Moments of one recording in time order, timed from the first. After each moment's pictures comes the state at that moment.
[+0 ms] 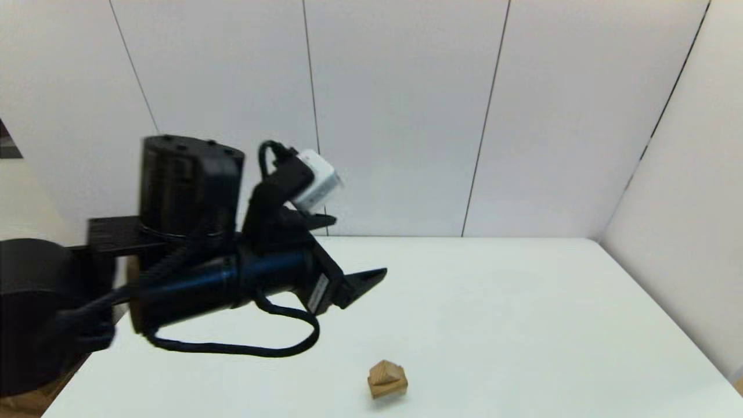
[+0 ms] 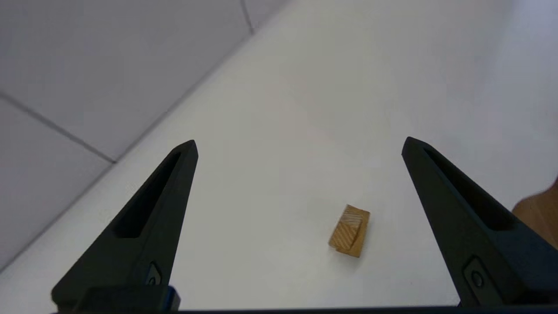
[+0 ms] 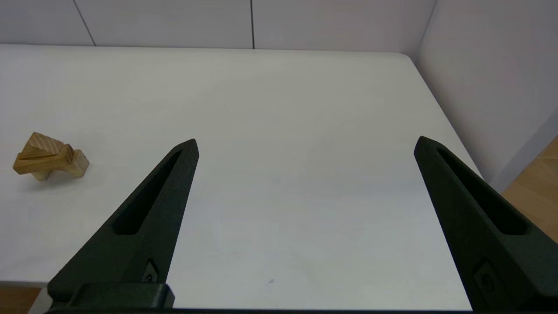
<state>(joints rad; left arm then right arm) -0.73 1.55 -0.89 -0.32 -0.06 0.20 0.00 0.00 -0.05 0.13 0.00 -0.01</state>
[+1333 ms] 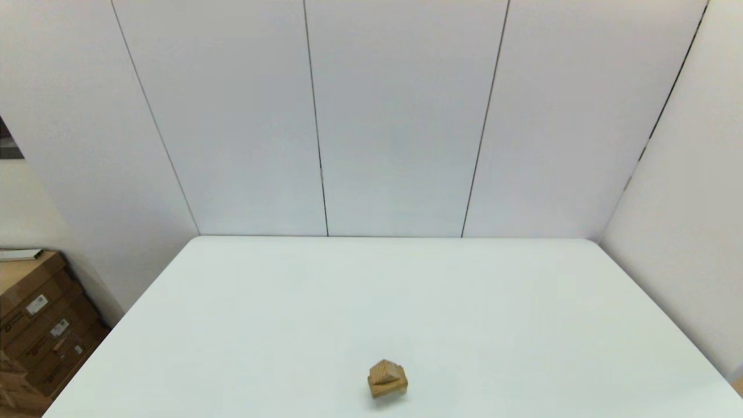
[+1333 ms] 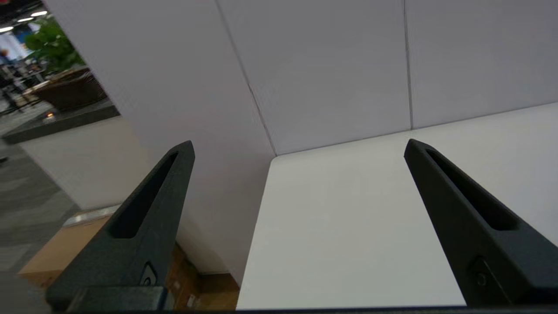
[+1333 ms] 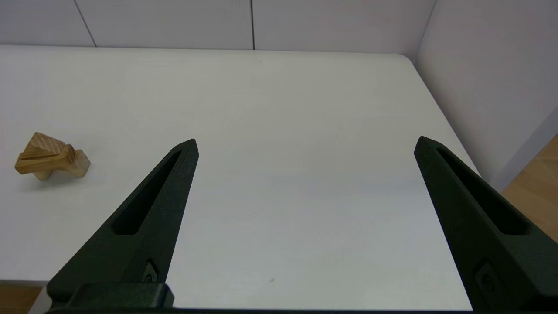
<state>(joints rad) -0.04 0.28 -0.49 0.11 0.11 0.29 0.00 0.00 -0.05 0.13 0.00 -0.01</state>
